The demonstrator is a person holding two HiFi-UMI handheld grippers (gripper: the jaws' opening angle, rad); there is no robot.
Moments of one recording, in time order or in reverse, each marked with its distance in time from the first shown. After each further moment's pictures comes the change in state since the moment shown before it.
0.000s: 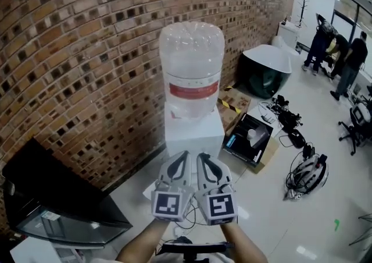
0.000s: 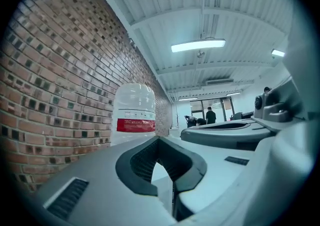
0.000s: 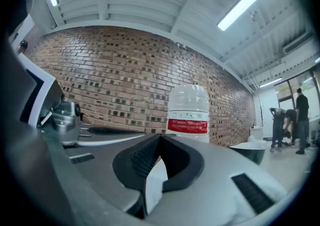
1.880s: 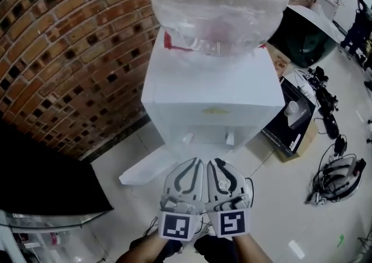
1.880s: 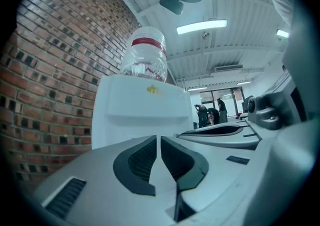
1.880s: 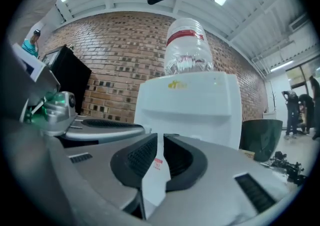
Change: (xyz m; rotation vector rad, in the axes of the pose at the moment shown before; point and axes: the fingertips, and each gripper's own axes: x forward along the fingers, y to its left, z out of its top) left arm 0.025 0.026 -0.378 0.004 0.048 0.122; right arm 0.100 -0.034 -0.382 -0.022 0.099 0.129
